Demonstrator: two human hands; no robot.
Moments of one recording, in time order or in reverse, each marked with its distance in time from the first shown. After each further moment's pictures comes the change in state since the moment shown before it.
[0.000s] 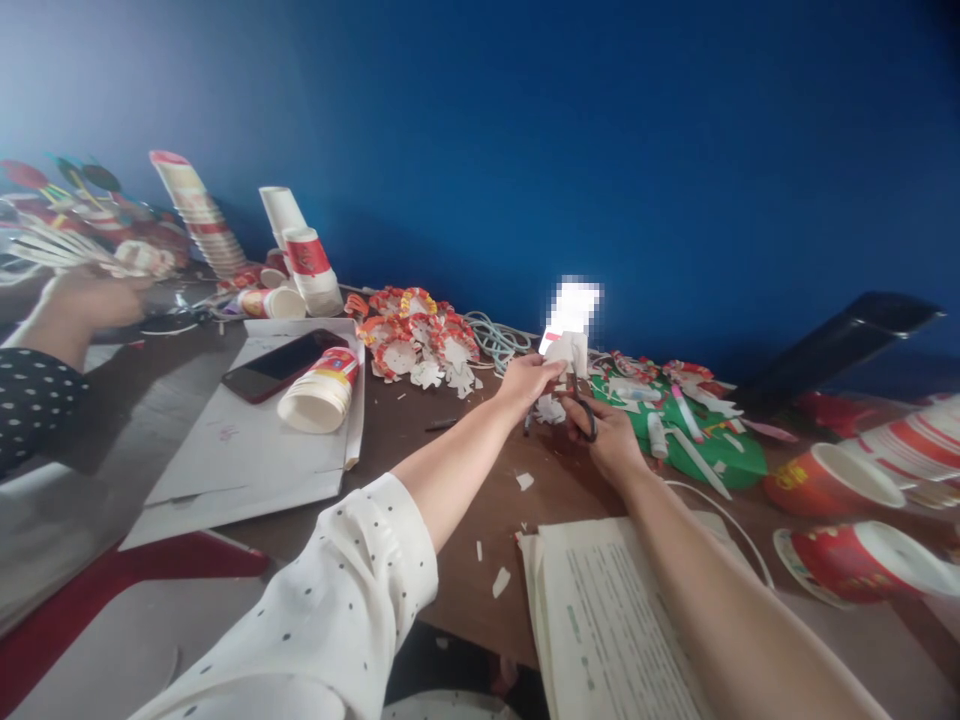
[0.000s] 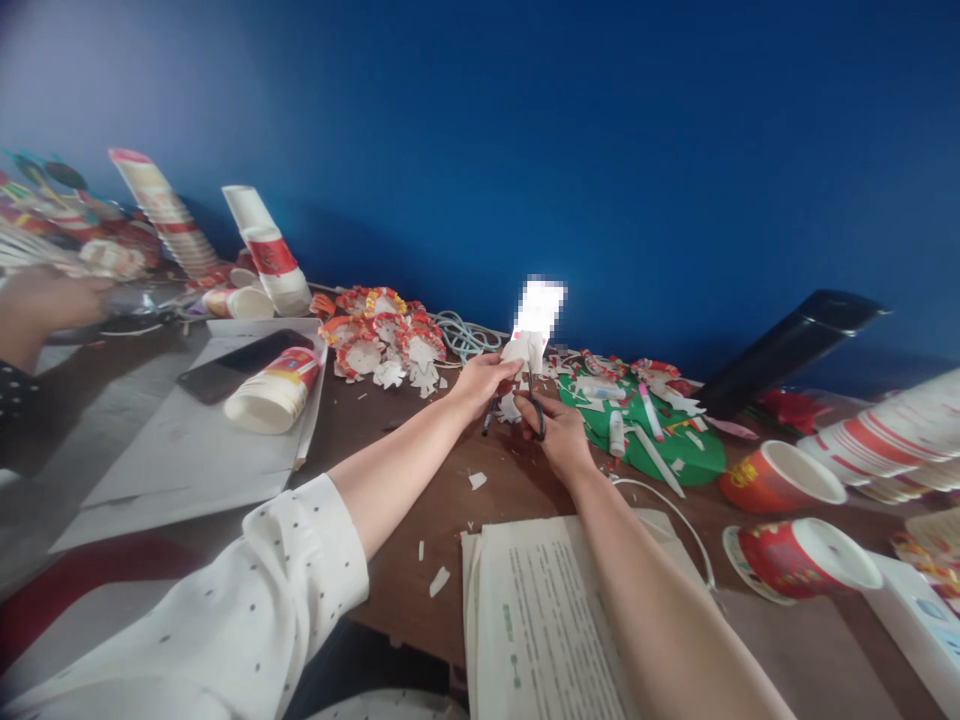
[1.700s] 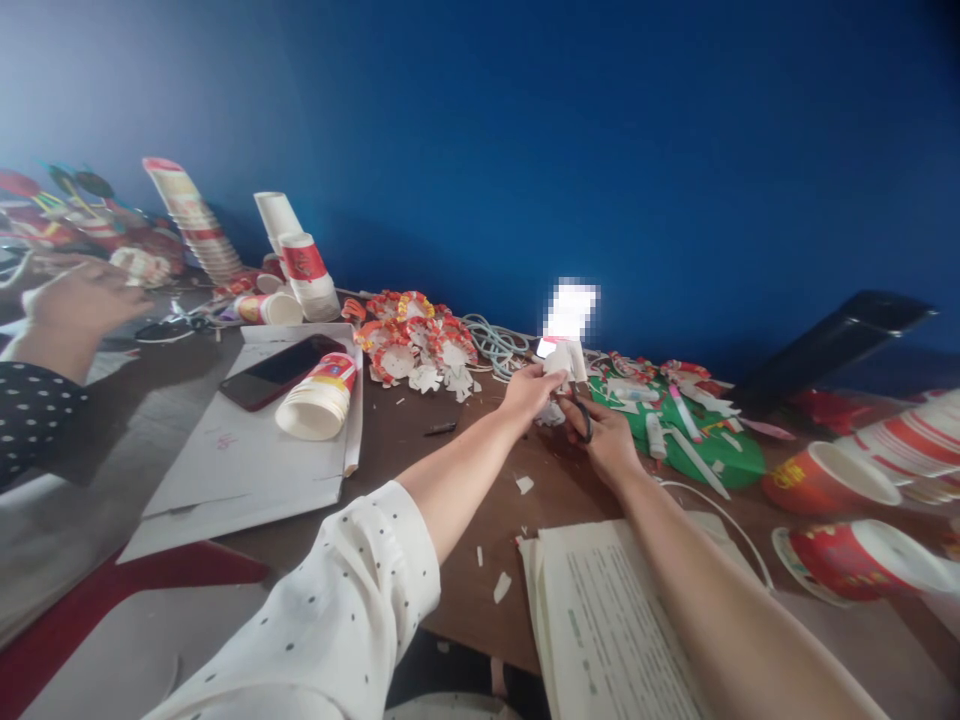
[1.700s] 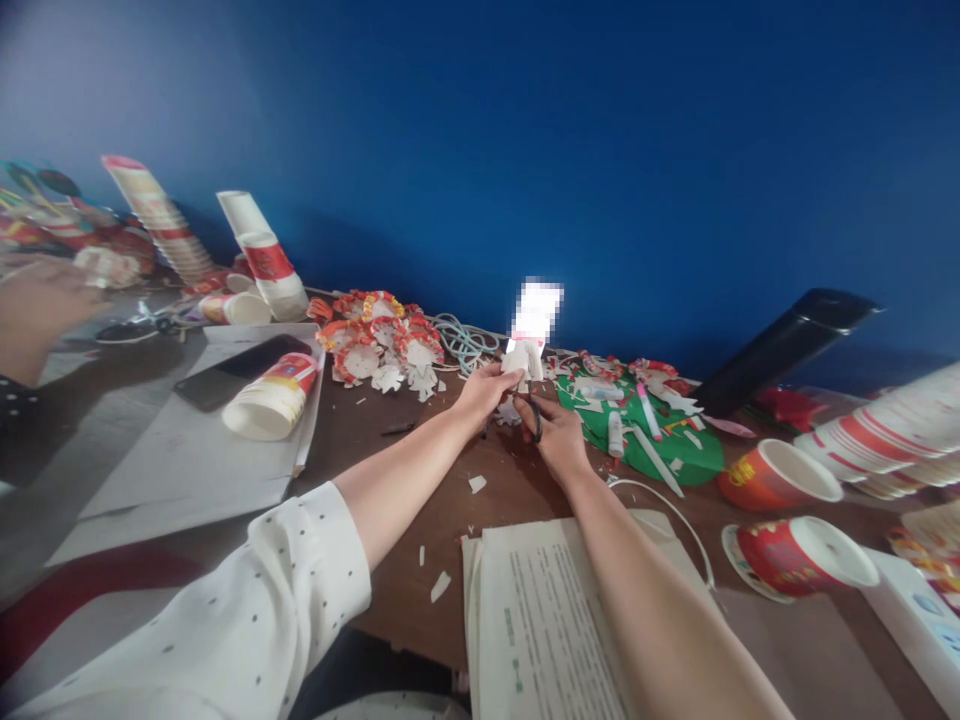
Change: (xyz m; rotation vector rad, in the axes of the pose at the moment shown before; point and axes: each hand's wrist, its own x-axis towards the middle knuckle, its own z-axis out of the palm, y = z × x) left_hand 0.002 -0.019 -0.002 0.141 0.012 -0.005; right_hand 0.002 0.005 0.002 0.023 0.049 0.011
